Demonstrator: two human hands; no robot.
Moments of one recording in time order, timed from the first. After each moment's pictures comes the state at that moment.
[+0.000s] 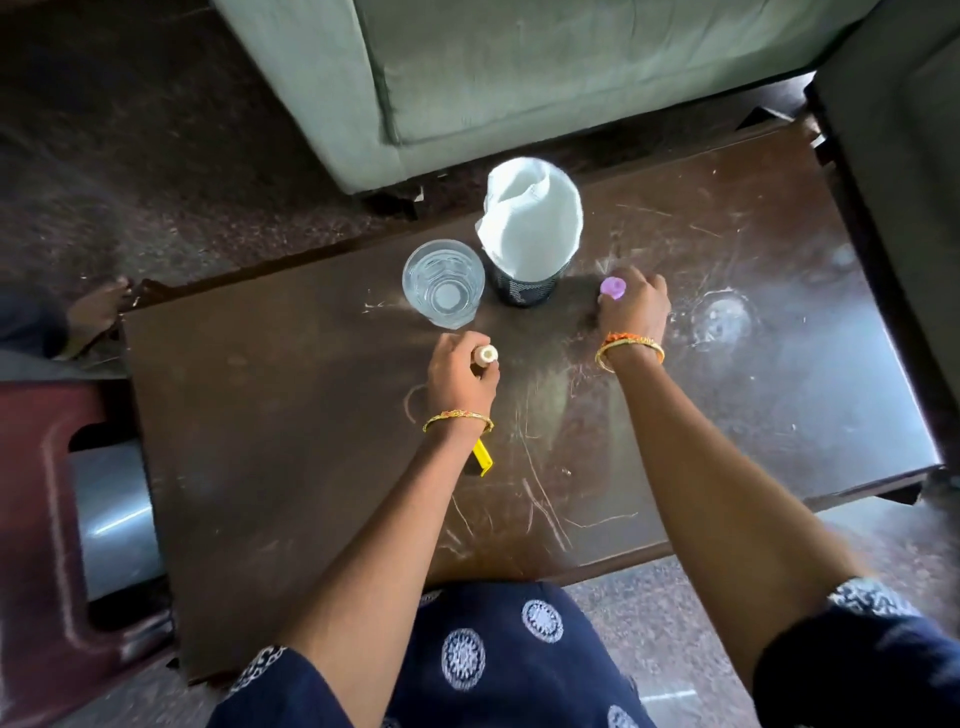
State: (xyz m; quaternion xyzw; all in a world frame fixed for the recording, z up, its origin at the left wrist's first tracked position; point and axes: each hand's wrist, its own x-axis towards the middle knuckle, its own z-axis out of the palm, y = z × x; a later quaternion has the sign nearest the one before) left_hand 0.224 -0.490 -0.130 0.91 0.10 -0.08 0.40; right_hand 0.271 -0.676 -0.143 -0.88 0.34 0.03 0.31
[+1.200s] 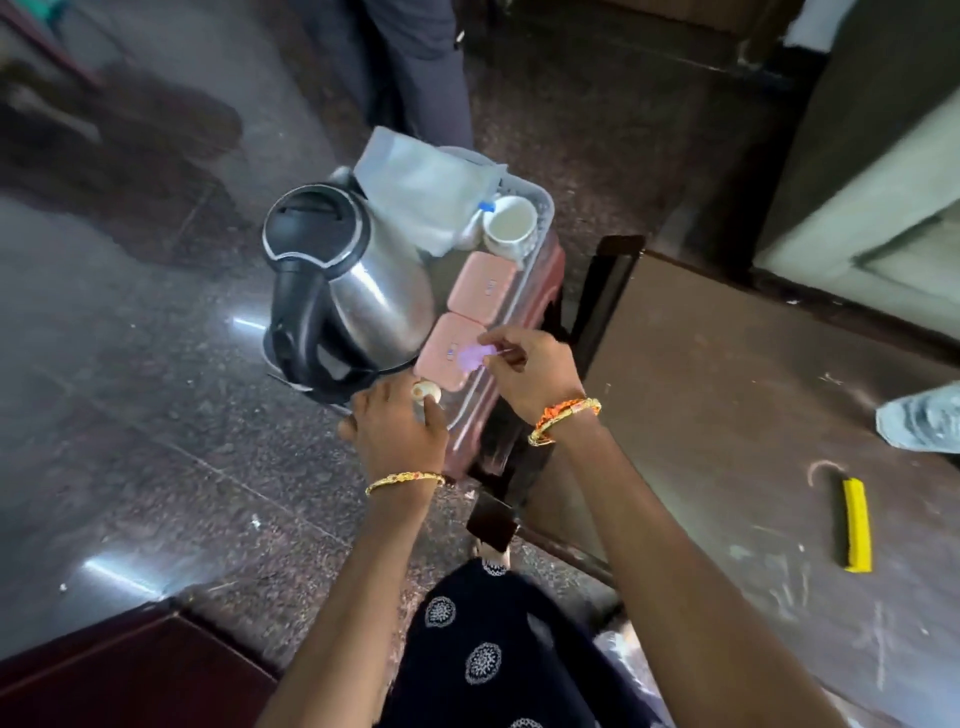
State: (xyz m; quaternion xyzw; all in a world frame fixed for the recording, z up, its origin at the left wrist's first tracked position) left_hand -0.023 -0.029 -0.003 0.87 0.46 0.08 0.16; right_hand 0.097 -0.114 0.022 -0.83 -0.20 0.28 0.44
